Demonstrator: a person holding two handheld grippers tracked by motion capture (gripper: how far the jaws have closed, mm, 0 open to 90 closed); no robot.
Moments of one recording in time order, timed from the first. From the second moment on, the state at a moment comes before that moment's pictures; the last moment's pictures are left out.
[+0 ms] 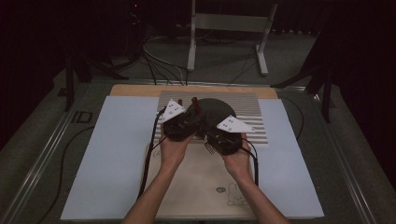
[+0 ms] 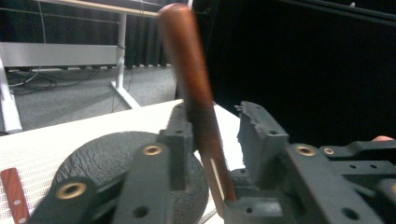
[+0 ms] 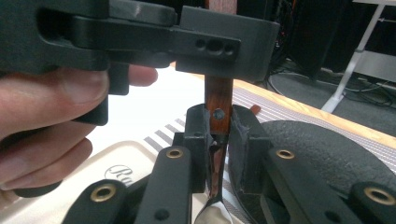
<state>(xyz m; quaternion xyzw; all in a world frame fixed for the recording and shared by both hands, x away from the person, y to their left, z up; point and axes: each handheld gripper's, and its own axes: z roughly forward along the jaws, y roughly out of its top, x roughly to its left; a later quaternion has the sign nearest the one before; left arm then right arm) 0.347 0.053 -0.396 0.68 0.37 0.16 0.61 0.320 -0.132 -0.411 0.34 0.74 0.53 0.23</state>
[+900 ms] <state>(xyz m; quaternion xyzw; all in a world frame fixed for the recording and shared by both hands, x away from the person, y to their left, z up) 0.348 0.064 -0.394 0.70 0.37 0.14 0.59 0.319 -0.156 -0.415 0.35 0.76 0.50 0.25</state>
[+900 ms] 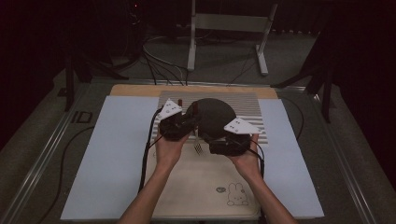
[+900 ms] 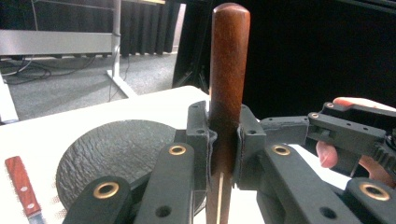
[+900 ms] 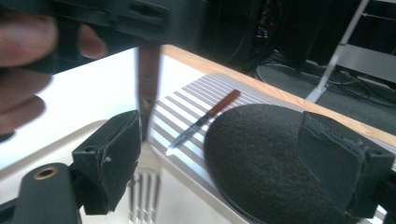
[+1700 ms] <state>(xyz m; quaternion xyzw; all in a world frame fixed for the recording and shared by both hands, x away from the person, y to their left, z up) 0.343 0.115 -0.381 0.72 0.37 0.12 0.57 0.313 -0.214 -0.424 0.40 0.73 0.47 0.30</state>
